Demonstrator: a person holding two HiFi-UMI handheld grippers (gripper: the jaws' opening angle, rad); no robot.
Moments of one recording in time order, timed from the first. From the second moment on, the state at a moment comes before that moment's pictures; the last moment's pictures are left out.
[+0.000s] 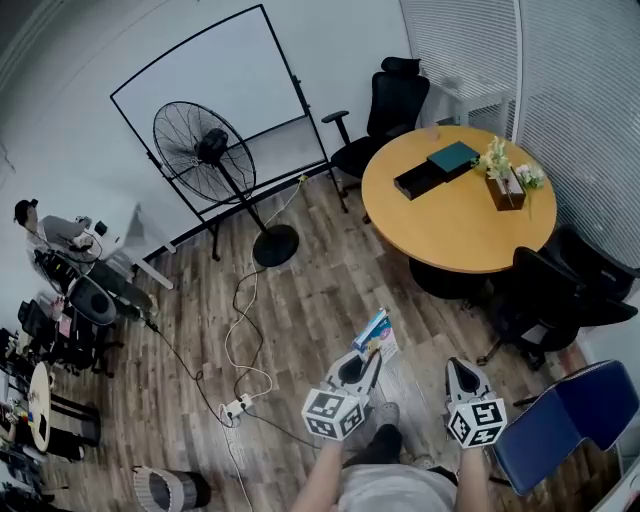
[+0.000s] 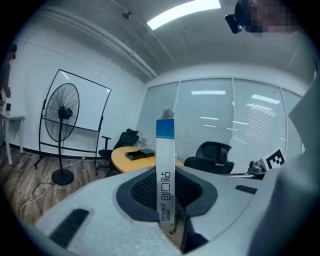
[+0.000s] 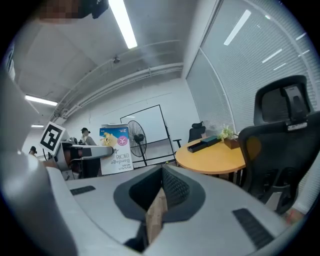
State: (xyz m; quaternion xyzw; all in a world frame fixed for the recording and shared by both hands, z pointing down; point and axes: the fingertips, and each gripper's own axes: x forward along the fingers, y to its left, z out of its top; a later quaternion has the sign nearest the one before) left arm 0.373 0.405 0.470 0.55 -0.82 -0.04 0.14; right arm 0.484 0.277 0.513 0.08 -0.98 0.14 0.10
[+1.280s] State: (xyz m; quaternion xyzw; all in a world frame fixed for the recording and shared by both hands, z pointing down) left arm 0.127 0.382 0.479 0.54 -0.83 -0.06 0.15; right arm 0.291 0.208 0.548 0.10 -0.97 0.17 0.13
